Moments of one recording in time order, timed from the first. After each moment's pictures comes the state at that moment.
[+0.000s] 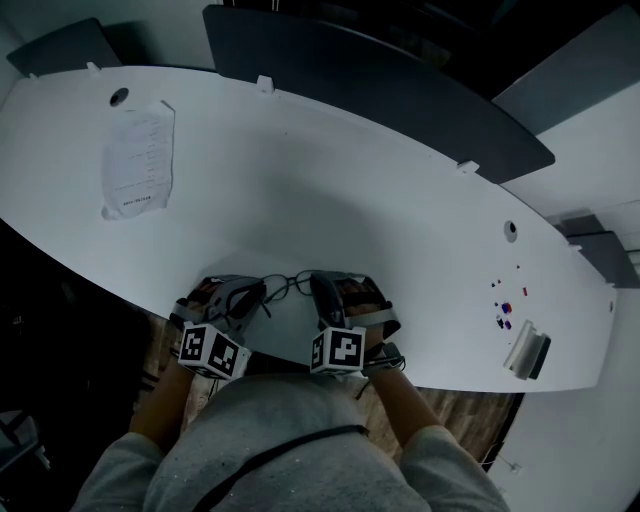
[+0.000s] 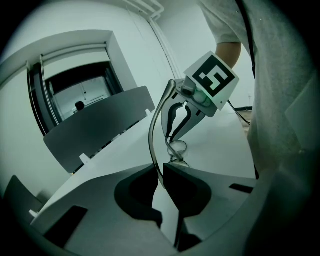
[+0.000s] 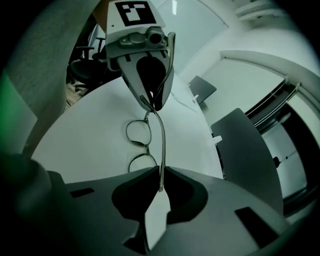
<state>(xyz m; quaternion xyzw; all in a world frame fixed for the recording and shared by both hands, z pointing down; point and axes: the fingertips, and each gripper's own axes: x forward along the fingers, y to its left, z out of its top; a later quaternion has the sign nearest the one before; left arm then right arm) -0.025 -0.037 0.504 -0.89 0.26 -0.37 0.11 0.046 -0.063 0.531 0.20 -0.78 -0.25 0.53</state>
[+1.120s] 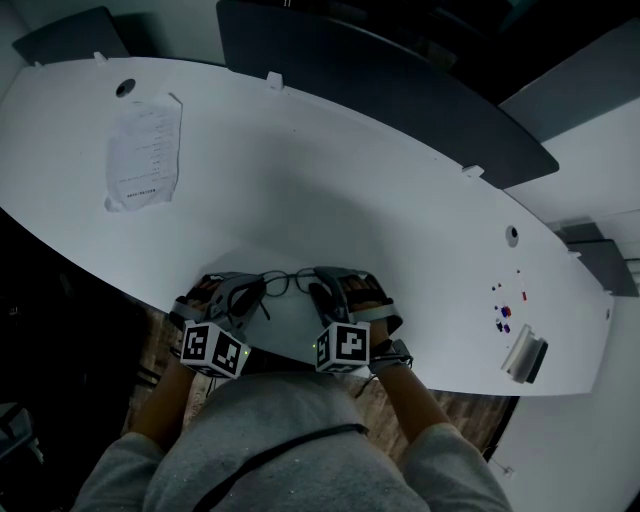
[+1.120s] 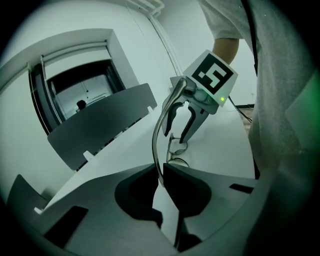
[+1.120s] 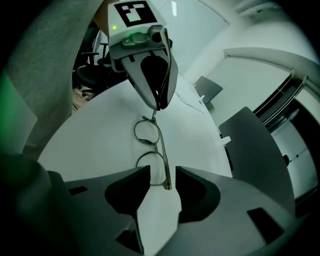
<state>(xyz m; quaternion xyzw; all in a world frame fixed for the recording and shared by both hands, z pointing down) -0.039 -0.037 0.505 -0.88 0.27 -0.38 0.11 0.033 -0.057 0.534 0.16 -0.80 -0.23 0.53</state>
